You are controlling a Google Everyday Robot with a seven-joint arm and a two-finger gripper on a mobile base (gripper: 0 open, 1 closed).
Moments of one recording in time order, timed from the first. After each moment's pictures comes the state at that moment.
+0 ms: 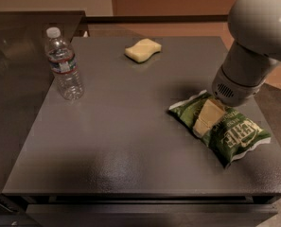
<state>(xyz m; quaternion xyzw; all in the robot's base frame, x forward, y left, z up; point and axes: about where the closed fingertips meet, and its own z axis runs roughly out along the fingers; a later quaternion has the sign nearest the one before) 0.471 -0.207 0.836 -0.33 0.94 -0.02 0.07</state>
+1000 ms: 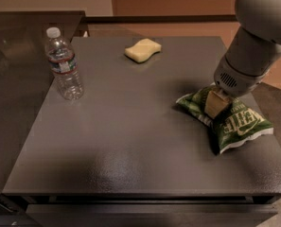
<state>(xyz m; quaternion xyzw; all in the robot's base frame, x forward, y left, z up) 0.481 -0.202 0.856 -0.33 0.94 -0.01 0.08</state>
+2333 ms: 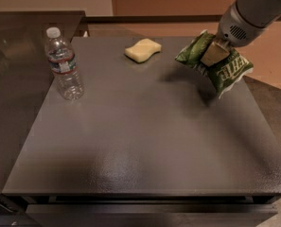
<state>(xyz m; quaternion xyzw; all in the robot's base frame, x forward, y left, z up) 0.589 -0.194 0.933 -0.47 0.85 0.01 0.24</state>
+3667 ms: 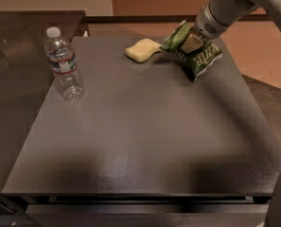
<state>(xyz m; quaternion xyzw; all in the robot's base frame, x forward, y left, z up) 0.704 -0.165 0.904 -0.50 0.81 0.02 0.30</state>
